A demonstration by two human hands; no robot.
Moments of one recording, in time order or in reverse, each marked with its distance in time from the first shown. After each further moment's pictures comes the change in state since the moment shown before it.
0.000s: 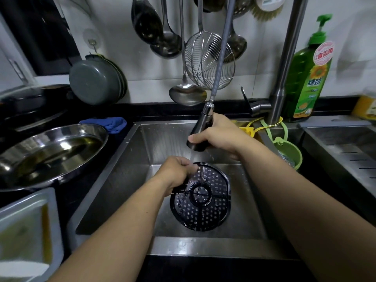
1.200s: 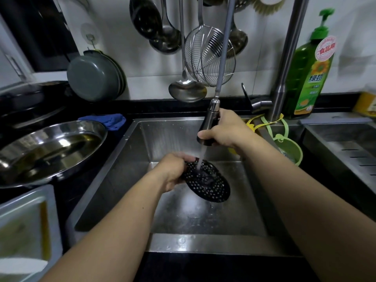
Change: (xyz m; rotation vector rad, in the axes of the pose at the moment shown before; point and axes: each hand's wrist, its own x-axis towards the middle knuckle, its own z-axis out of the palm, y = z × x) left_hand -0.013 0.014 0.001 -0.200 0.017 -0.113; right_hand 0.014 0.016 -0.007 -0.109 0.117 0.057
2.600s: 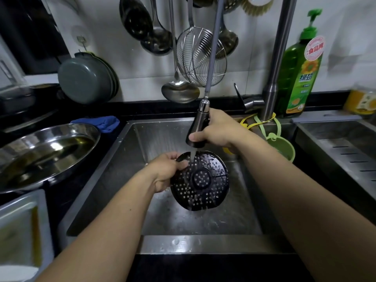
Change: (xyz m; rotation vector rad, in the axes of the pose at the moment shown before) left_hand 0.009 0.000 -0.010 -0.106 -0.178 -0.025; right_hand -0.008 -0.007 -0.006 -0.025 -0.100 -0.058
